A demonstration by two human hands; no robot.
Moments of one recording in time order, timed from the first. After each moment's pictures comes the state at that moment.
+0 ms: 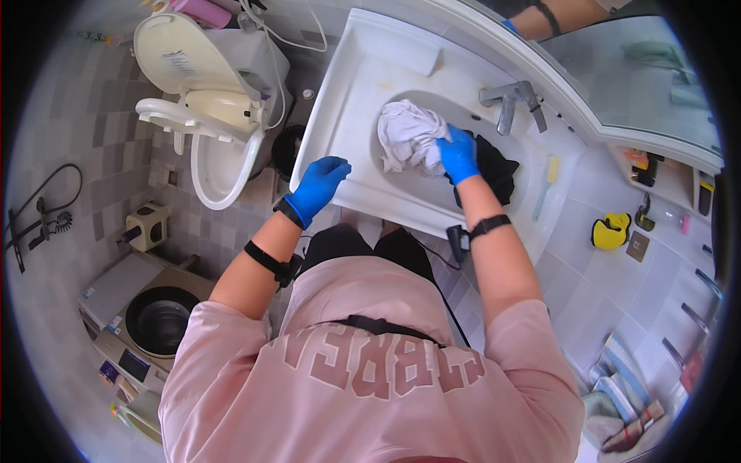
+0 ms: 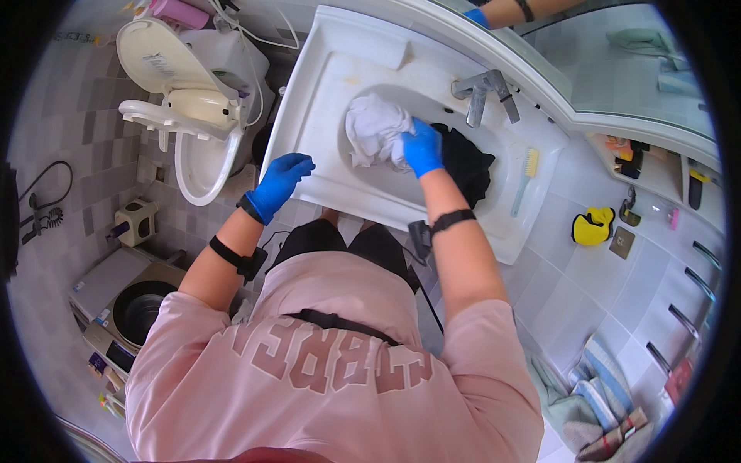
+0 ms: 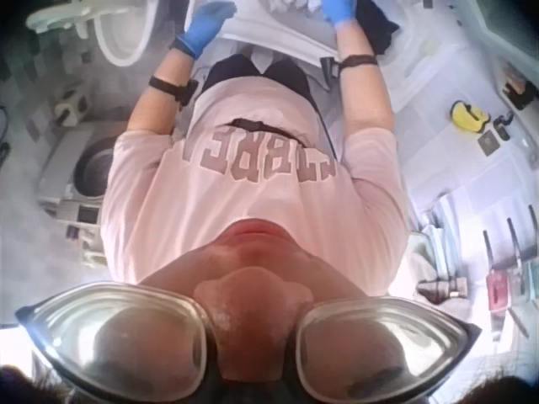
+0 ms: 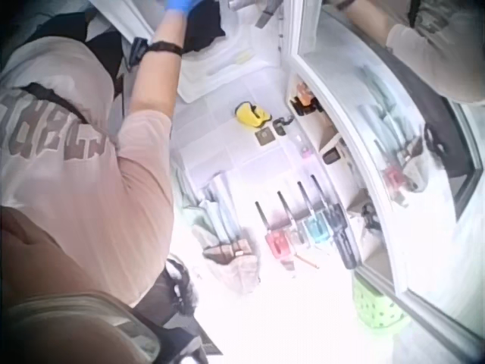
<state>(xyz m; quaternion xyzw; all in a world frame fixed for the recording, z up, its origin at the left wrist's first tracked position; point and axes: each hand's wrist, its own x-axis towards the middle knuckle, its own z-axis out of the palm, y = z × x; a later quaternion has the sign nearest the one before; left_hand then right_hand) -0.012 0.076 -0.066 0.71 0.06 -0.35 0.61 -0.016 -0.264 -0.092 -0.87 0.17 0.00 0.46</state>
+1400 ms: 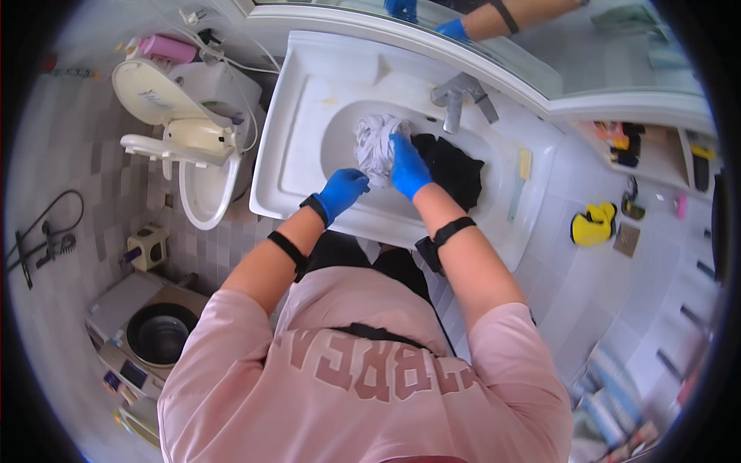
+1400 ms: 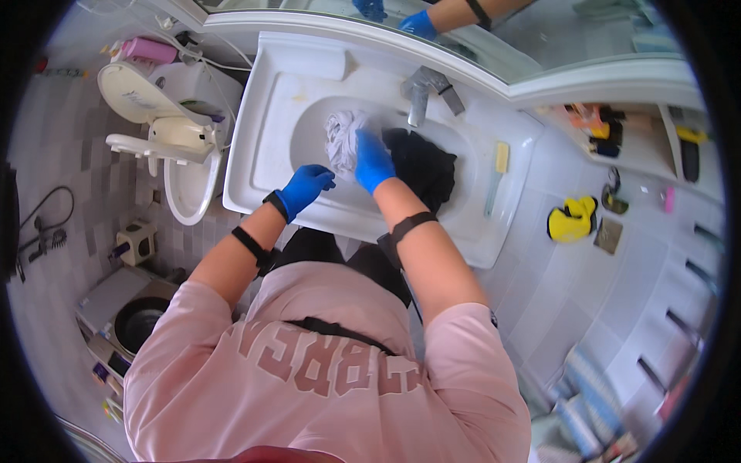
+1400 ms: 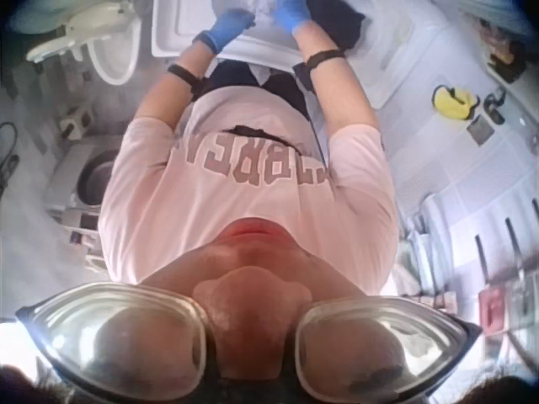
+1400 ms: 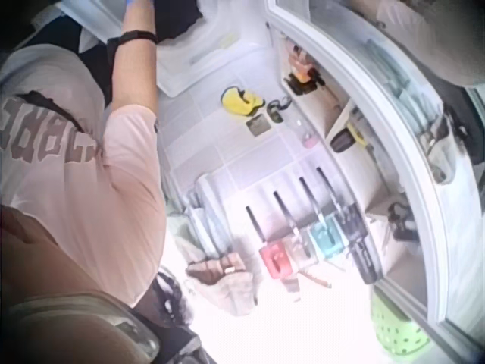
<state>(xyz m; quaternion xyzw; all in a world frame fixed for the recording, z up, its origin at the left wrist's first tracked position) -0.023 -0.090 -0.096 0.71 0.01 -0.44 0.56 -0.044 -0.306 -0.130 -0.94 0.07 0.10 0.32</state>
